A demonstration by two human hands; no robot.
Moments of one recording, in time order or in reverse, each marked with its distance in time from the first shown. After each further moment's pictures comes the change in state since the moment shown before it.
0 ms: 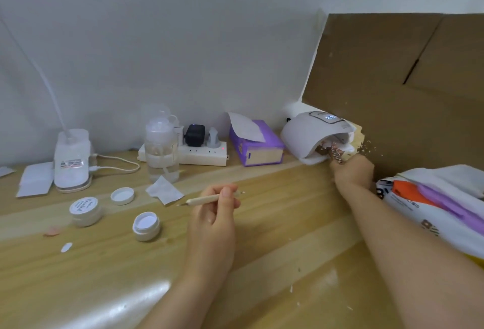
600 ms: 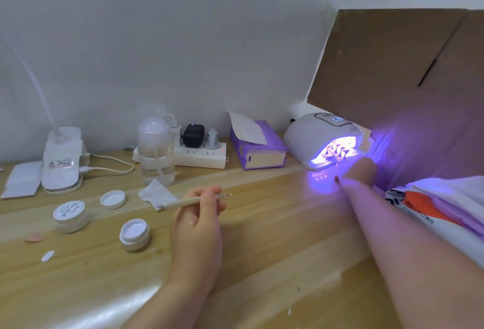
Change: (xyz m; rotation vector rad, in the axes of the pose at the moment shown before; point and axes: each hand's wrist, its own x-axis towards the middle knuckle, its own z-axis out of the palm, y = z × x) left_hand 0.017 -0.011 0.004 -0.099 0.169 -0.034; right_hand 0.038 0.006 0.024 -0.124 -0.051 0.006
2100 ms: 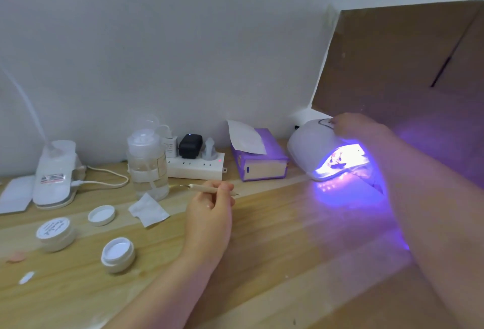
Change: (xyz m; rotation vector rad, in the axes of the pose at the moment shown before) left_hand 0.038 -0.015 0.037 0.280 -0.065 -0.010; right_hand 0.085 -0.091 -0.034 -0.588 -0.359 -0.544
